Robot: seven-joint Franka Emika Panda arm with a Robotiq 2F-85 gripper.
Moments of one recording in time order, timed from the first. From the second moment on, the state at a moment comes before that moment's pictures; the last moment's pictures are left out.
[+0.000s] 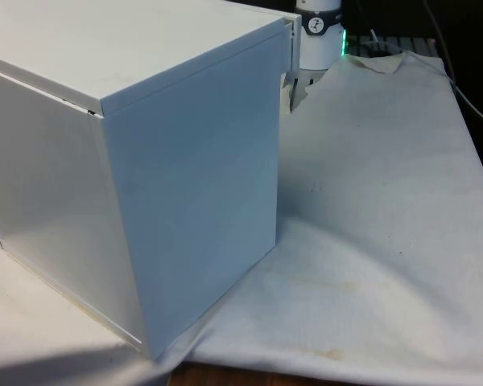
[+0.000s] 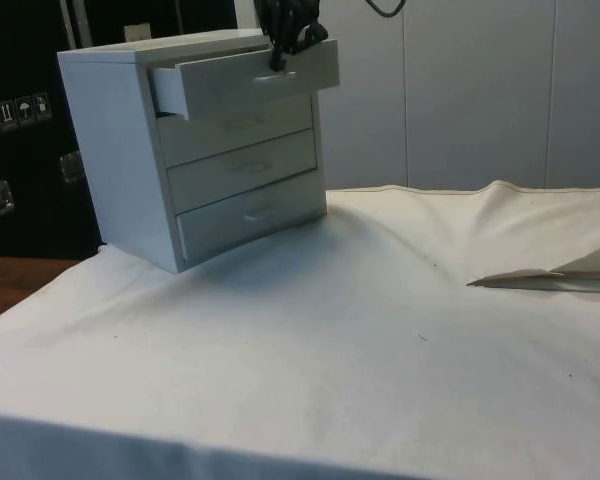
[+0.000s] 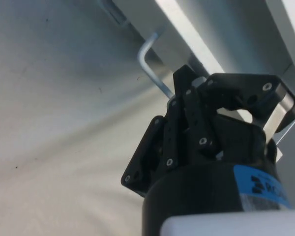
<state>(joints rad) 0.33 -0.21 -0.54 -2.39 -0.75 2.67 -0.85</state>
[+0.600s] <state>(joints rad) 0.33 -0.13 -0.56 -2.32 -0.75 2.67 -0.82</state>
